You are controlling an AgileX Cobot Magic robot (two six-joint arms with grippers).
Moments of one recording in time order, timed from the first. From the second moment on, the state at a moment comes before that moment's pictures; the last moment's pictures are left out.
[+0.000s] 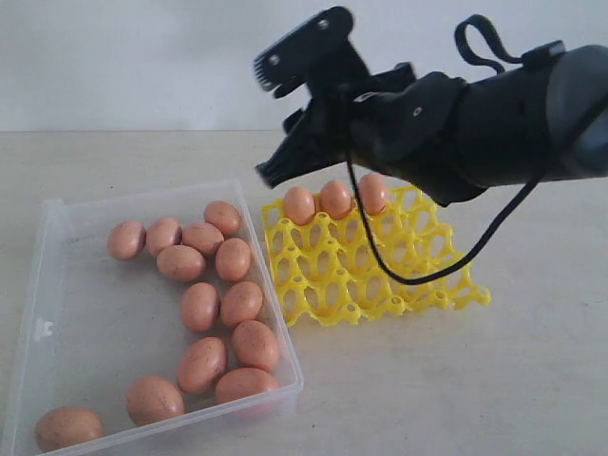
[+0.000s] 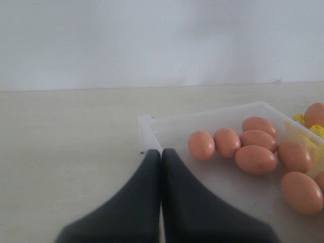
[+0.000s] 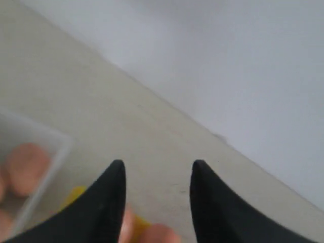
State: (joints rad) left arm -0.01 0.00 0.00 -0.03 0.23 0.02; right arm 0.70 1.79 -1.11 0.91 -0.31 -1.16
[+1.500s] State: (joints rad) left arm -0.01 0.00 0.00 -0.03 0.23 0.02; right arm 0.94 2.01 -1.60 0.02 0.84 0.47
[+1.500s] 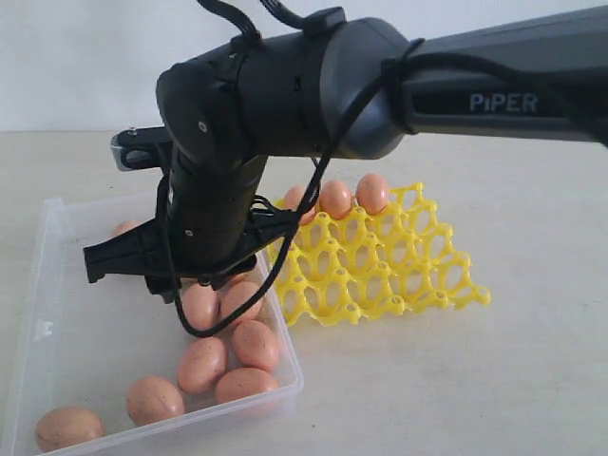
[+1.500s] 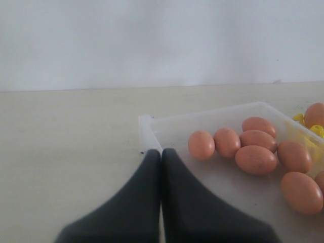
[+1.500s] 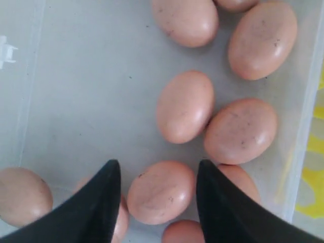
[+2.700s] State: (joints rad) left arm -0.01 0.00 0.00 -0.03 0.23 0.02; right arm 0.94 2.21 -1.83 -0.08 0.88 0.57
